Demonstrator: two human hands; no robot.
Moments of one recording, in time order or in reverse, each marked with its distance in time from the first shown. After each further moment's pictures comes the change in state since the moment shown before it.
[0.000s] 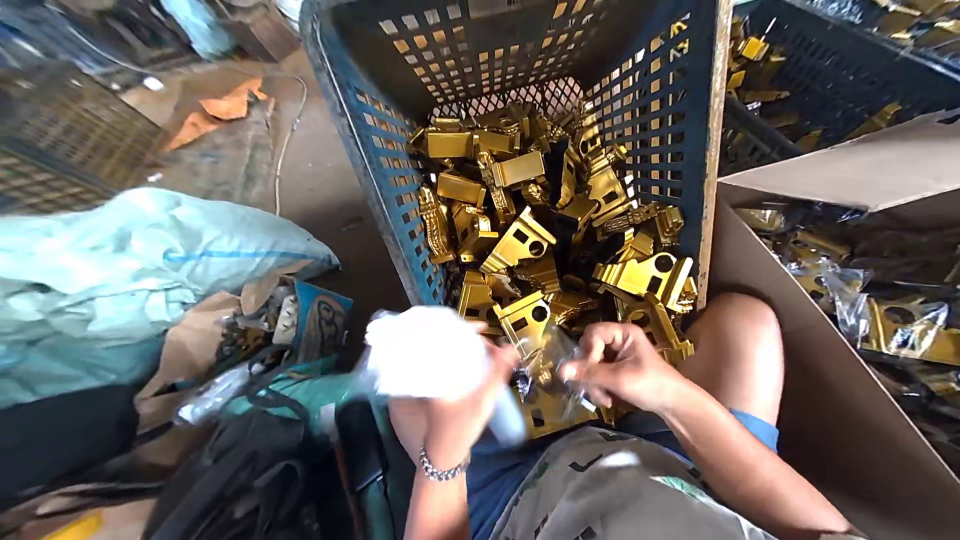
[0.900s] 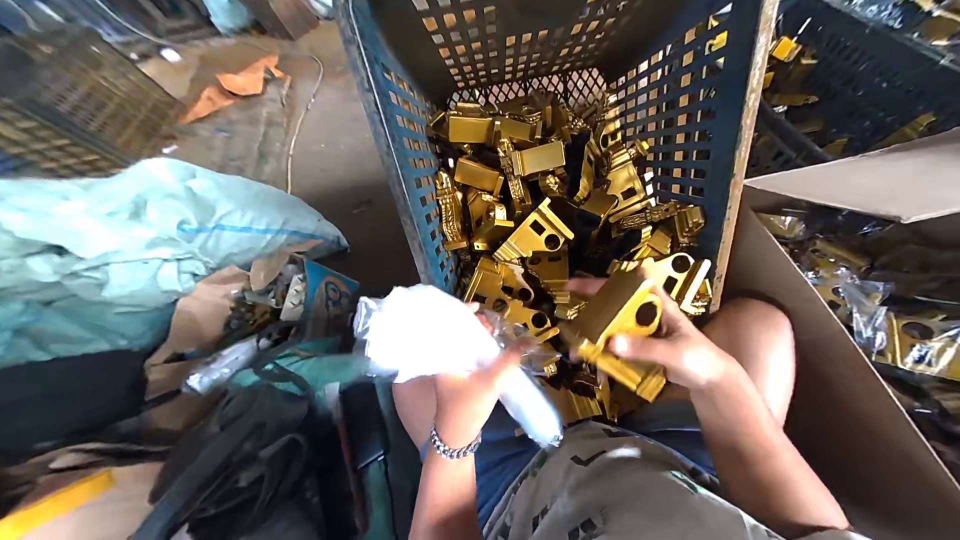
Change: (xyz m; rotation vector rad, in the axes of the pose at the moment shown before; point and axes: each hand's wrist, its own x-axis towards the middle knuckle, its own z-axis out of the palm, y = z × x) left_hand 0.005 0.006 0.005 -0.082 0.180 -0.185; right_hand 0.010 -0.025 -0.023 0.090 -0.102 0.007
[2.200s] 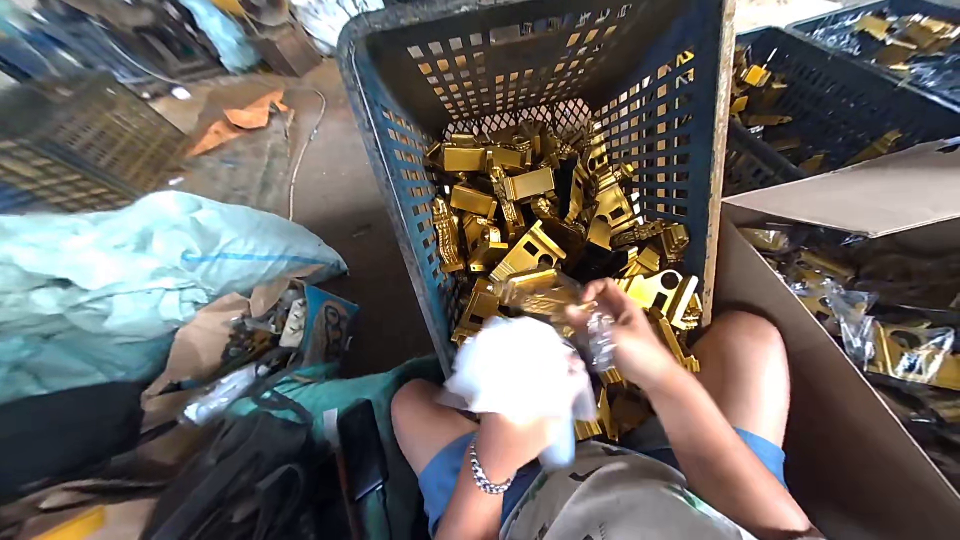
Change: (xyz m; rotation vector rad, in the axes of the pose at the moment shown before) left_hand -0.016 -0.001 0.027 -0.018 -0.400 0.284; right_hand 0.029 0.023 0.007 -0.101 0.449 -0.153
